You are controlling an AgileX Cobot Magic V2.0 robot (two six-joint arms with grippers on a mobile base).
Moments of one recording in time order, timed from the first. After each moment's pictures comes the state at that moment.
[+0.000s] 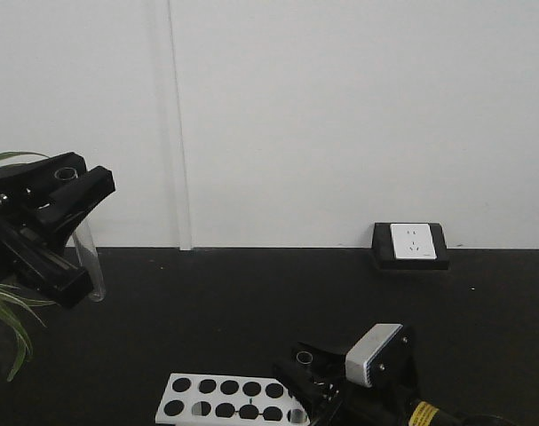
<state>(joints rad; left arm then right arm) -0.24 1.09 -0.84 0.68 -0.48 -0.58 0.37 1.80 -0.68 -0.62 -1.06 0.39</state>
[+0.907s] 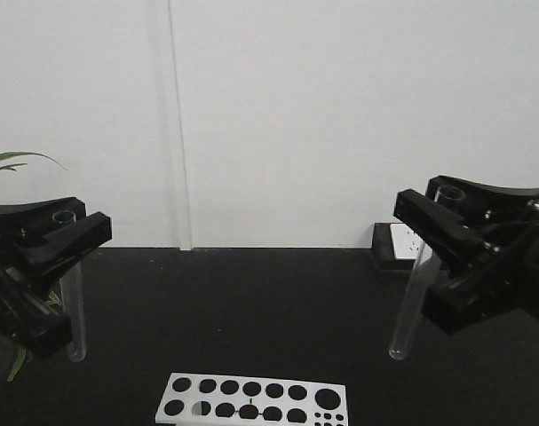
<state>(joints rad) -0.24 0.99 -0.84 1.31 -0.35 -1.25 0.37 0.98 -0.82 -0.92 -0.29 0.86</state>
